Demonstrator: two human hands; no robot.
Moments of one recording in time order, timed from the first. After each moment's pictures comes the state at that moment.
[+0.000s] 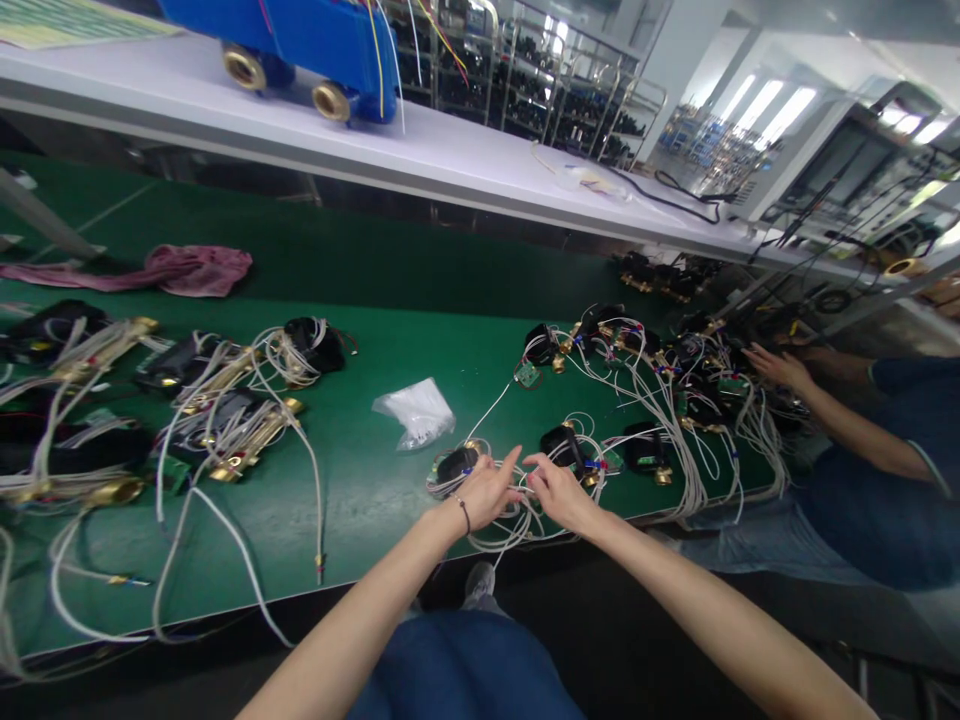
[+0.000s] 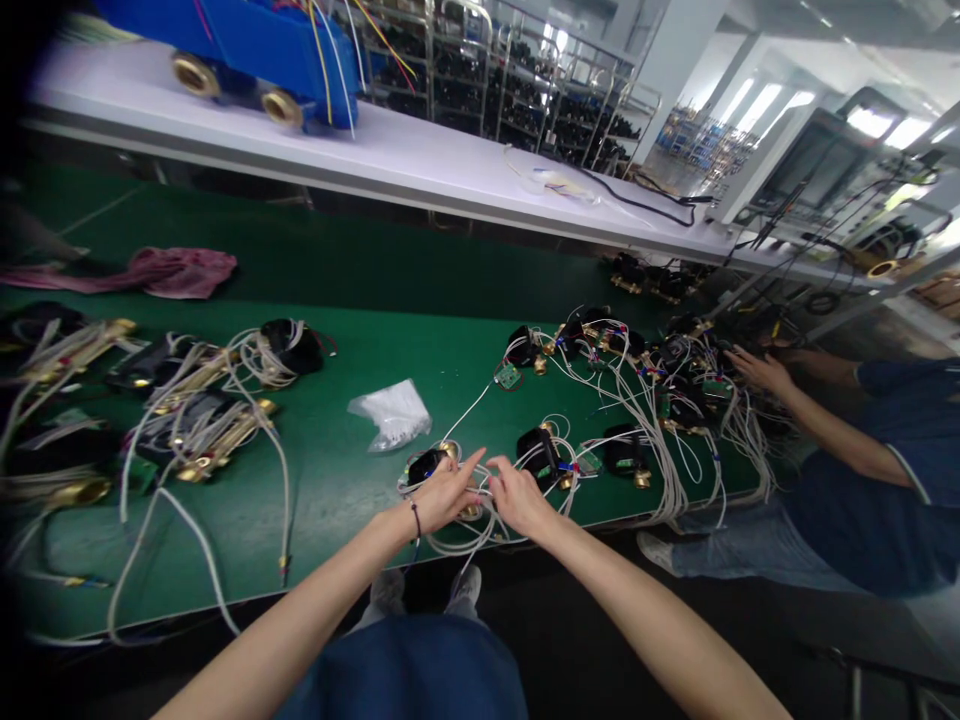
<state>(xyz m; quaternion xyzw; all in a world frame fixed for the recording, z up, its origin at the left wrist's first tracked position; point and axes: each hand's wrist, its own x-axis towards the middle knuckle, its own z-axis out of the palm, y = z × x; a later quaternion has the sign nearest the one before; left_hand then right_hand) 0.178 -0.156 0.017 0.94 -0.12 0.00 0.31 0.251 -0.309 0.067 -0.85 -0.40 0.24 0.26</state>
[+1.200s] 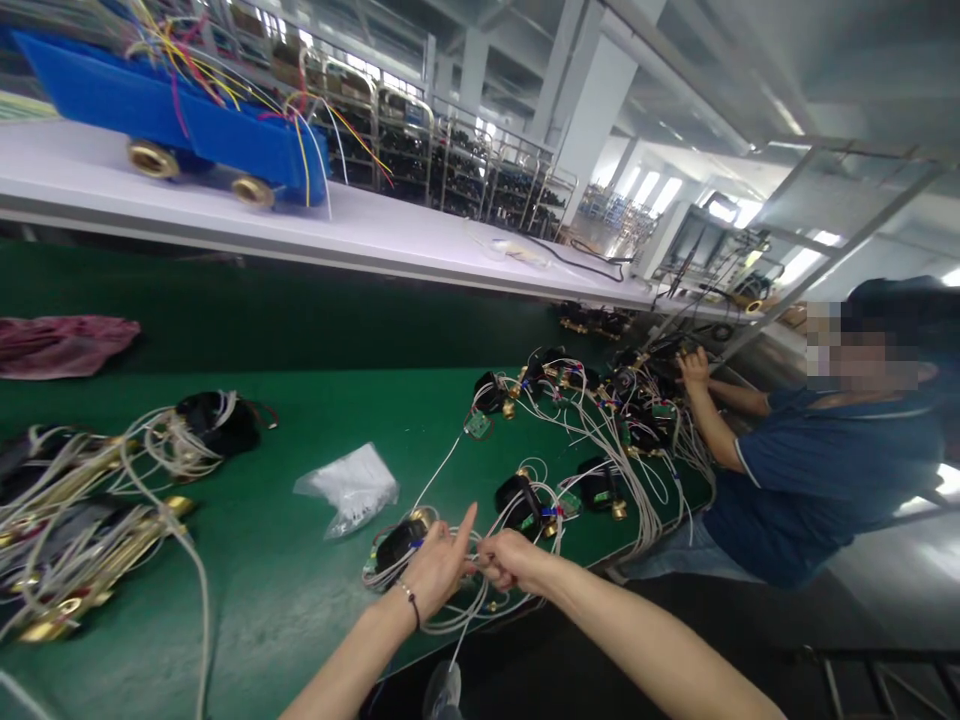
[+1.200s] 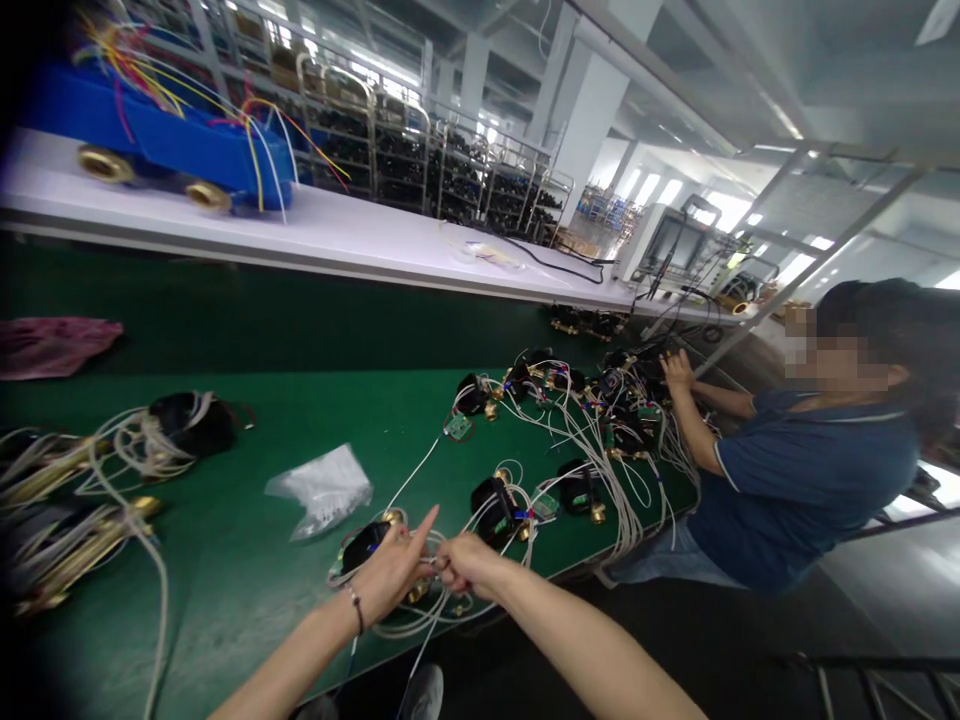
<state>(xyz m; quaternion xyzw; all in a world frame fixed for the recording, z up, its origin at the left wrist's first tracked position) 0.192 -0.160 -0.008 0.95 -0.16 0.06 0.24 0.256 -0.300 0.062 -0.87 -0.39 0.26 0.17</state>
